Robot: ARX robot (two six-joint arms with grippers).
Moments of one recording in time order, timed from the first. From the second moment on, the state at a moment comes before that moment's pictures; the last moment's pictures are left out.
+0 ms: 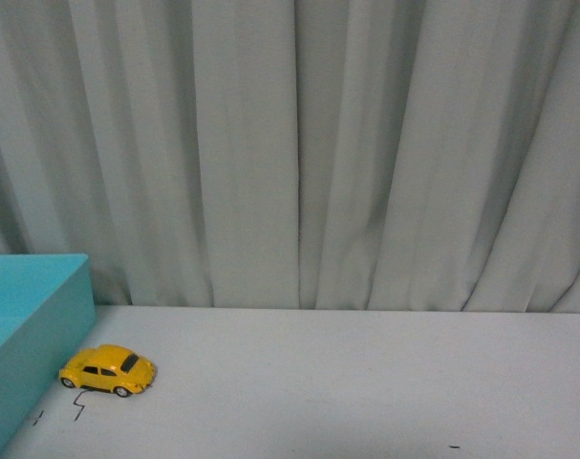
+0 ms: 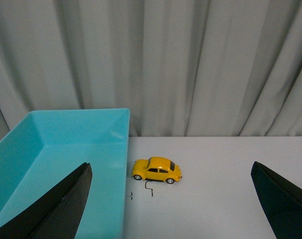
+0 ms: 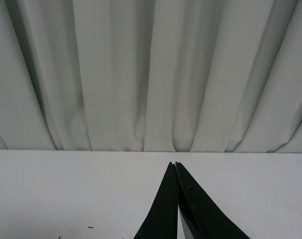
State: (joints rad) left arm 0.00 0.01 0.01 0.00 0.00 0.00; right arm -0.01 0.51 0.15 0.37 0.00 -0.05
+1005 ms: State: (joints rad) left arm 0.00 0.01 0.01 0.00 0.00 0.00; right arm -0.01 0.20 0.01 0.21 0.00 -0.02
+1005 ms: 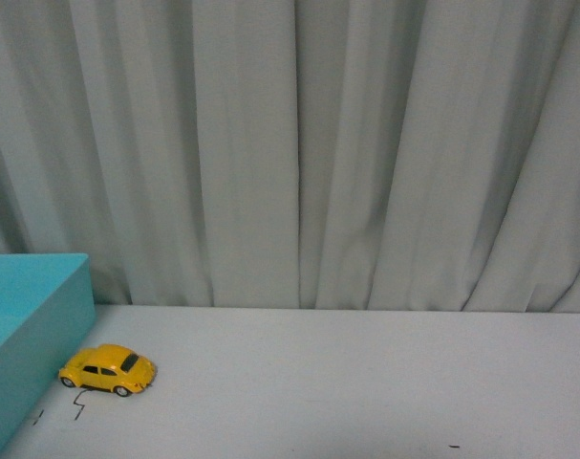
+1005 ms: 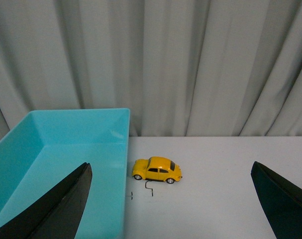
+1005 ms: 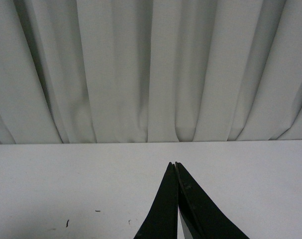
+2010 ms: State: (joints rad) left arm 0.00 0.01 0.01 0.00 0.00 0.00; right arm -0.01 0.00 0.01 0.00 0.00 -0.02
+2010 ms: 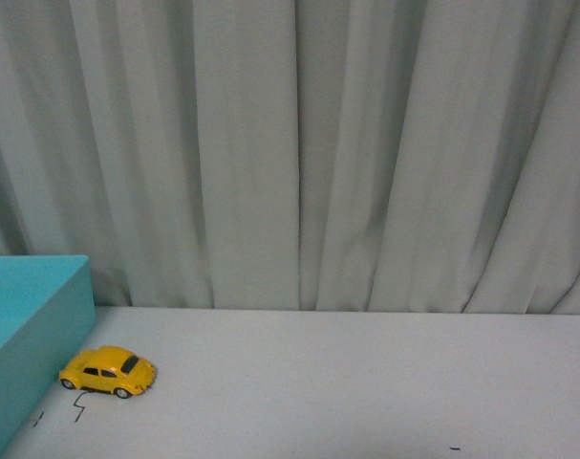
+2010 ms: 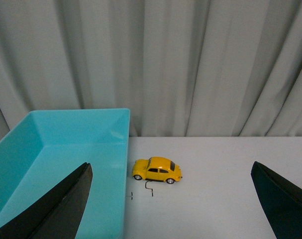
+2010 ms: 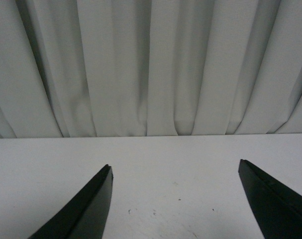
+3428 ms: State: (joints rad) left arm 0.11 0.93 0.40 0.35 -0.08 0.11; right arm -0.01 0.00 0.01 0.00 0.00 -0.01
